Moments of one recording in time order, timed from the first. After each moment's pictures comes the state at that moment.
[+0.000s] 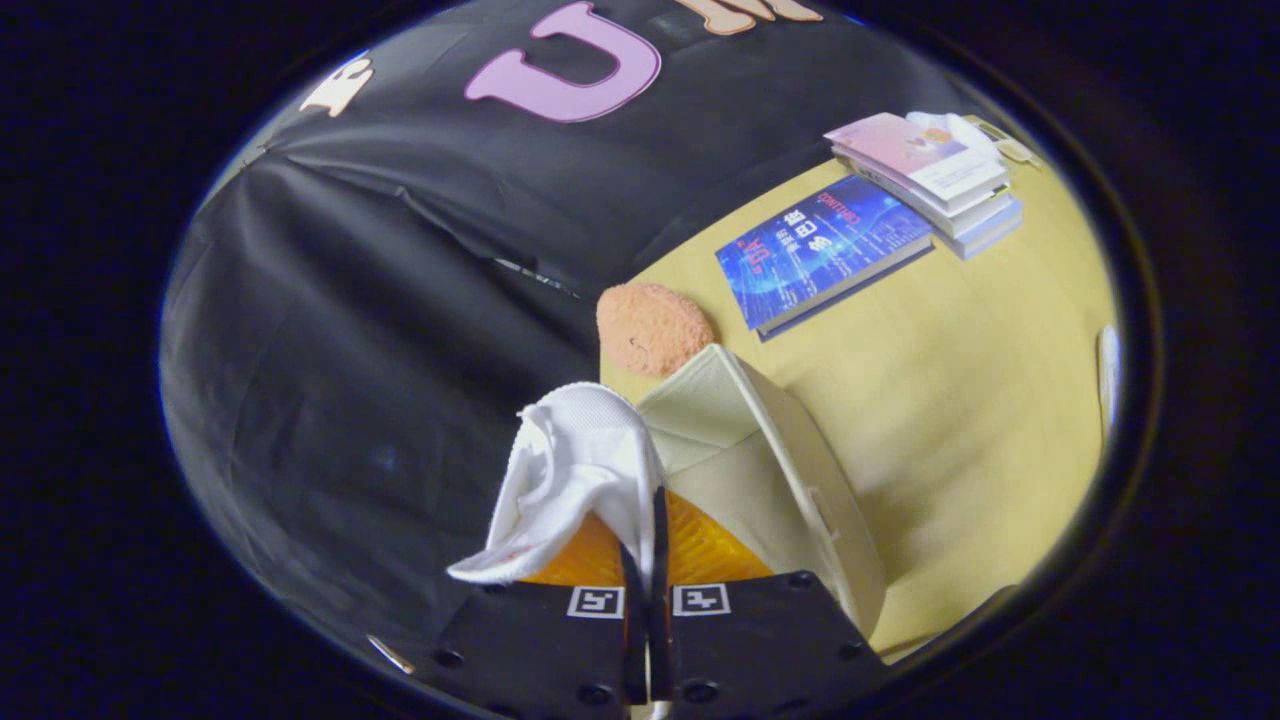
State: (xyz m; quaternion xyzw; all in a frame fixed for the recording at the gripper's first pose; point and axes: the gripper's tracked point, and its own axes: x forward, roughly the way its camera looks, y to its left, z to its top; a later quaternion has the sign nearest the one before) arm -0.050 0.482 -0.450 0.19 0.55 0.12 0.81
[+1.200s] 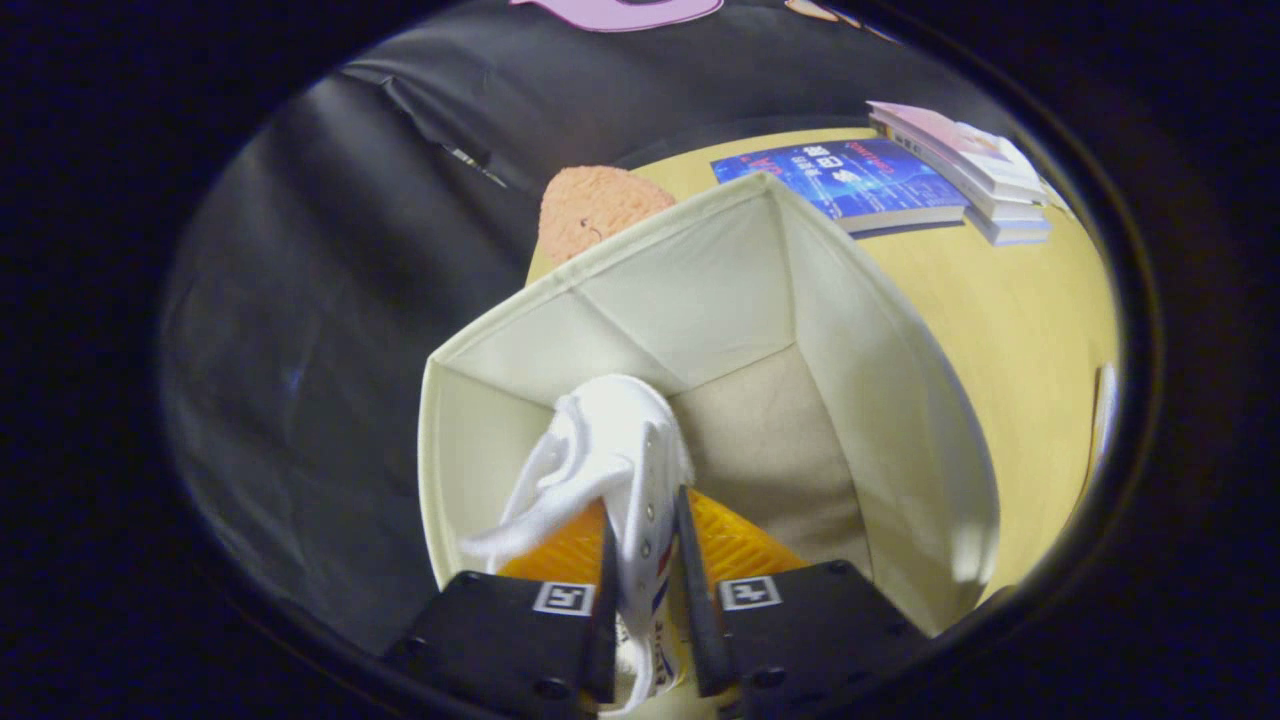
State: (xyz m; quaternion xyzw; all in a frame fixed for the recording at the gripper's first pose) arm -0.084 0.502 -0.563 0.05 0.62 0.11 0.78
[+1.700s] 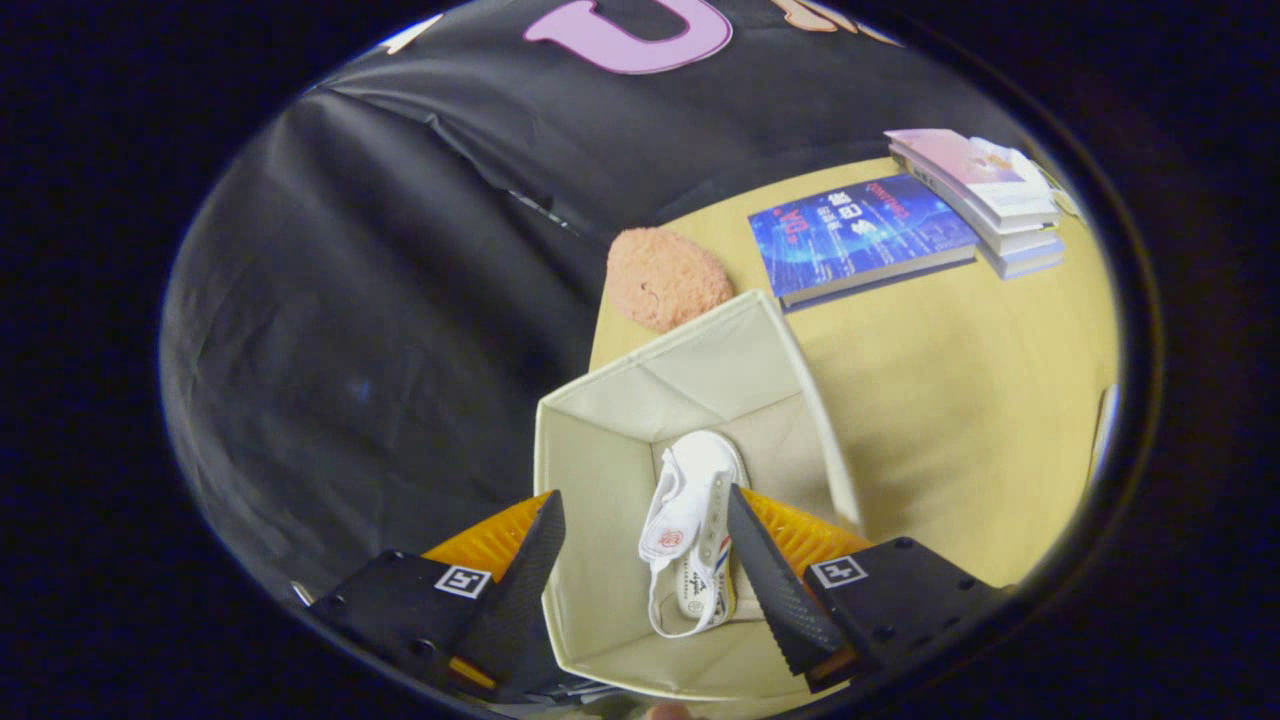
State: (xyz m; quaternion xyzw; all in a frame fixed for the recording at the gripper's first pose) arm -0.062 0.481 -0.462 0.11 0.57 0.18 0.79
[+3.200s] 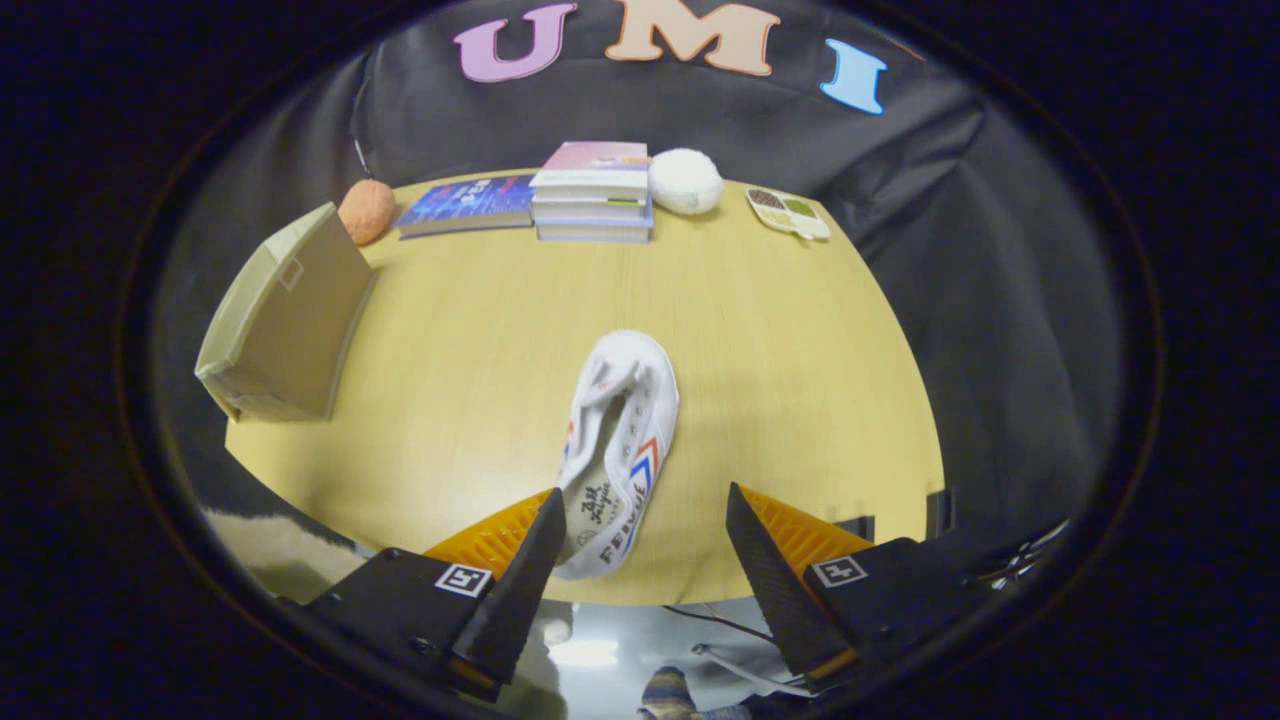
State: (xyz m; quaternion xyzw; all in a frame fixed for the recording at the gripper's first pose) arm -0.137 -0.031 -0.410 -0.21 0.54 0.00 0.82
